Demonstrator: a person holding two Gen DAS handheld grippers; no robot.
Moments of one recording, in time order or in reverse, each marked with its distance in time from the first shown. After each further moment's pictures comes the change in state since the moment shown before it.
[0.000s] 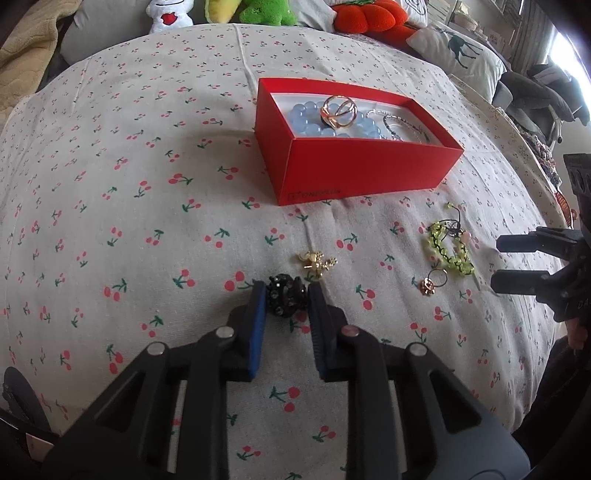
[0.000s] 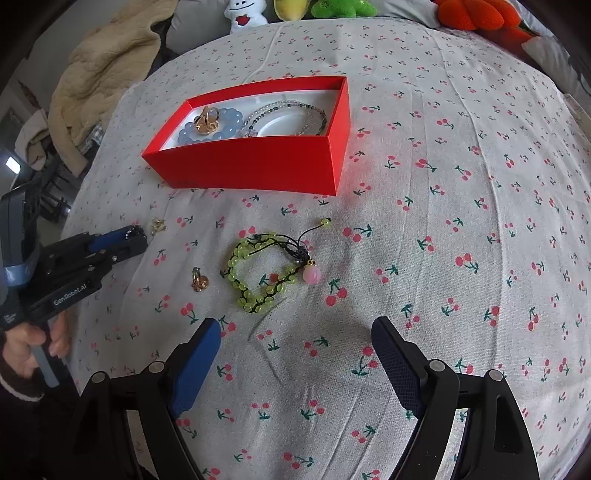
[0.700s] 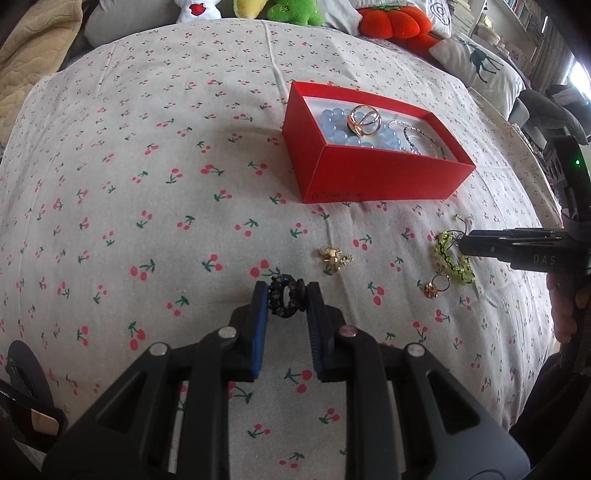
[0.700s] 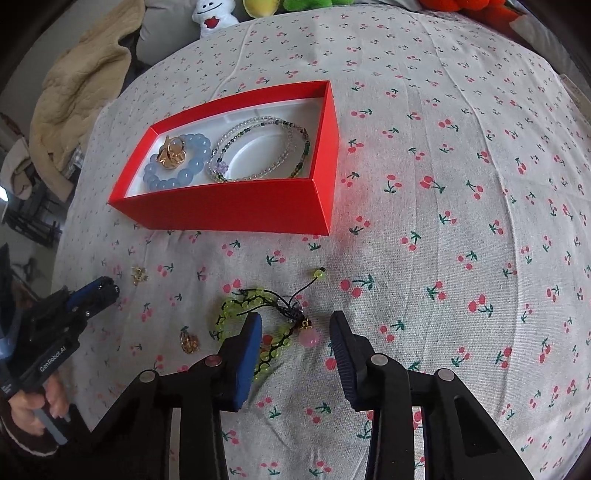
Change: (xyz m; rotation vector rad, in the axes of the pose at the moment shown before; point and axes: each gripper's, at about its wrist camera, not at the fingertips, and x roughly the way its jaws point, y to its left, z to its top) left arm -0.013 0.009 -0.002 -0.082 0.019 0.032; right arm 0.024 -0.006 0.037 0.096 0.031 -0.010
